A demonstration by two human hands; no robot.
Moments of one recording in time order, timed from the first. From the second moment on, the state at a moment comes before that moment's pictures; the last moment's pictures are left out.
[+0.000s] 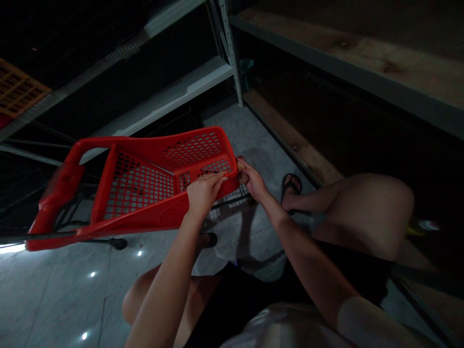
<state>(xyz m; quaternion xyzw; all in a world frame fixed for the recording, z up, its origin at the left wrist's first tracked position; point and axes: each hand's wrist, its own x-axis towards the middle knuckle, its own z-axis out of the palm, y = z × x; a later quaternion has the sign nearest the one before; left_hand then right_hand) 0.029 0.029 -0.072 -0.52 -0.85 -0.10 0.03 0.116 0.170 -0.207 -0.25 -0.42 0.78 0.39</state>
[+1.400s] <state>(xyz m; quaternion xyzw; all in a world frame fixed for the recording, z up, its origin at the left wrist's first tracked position) -0.018 -0.019 -0.040 -0.40 -0.91 0.11 0.03 0.097 0.119 -0.187 -0.39 -0.59 0.46 0.54</state>
